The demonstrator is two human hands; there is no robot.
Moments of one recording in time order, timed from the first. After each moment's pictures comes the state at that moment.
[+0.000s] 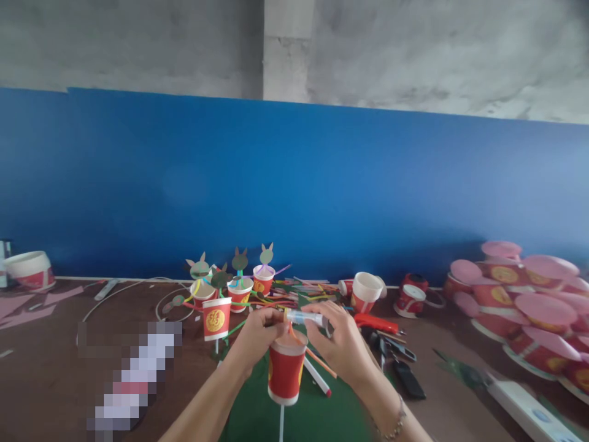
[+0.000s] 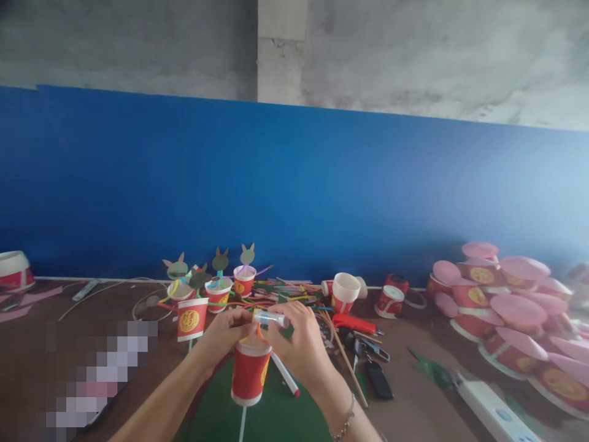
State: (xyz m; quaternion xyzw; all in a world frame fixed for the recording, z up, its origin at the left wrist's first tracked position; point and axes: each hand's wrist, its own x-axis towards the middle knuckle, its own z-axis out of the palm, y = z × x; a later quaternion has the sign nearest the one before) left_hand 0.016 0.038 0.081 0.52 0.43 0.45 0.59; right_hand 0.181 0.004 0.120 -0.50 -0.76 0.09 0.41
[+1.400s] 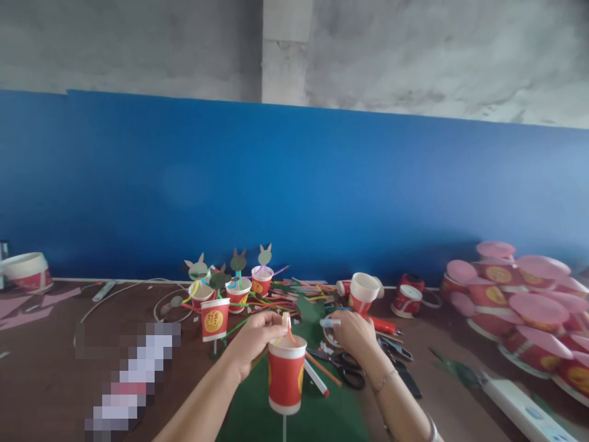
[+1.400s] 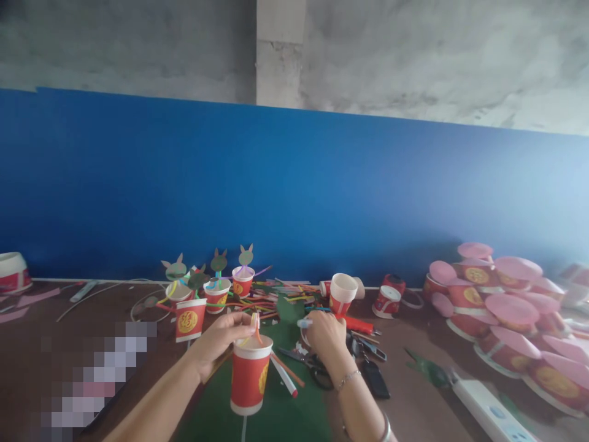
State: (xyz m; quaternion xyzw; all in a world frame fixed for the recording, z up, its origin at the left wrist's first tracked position) left_hand 0.012 0.033 0.085 0.45 0.40 0.41 0.69; right_hand 0.237 0.052 0.076 -0.73 -0.68 0.02 0.08
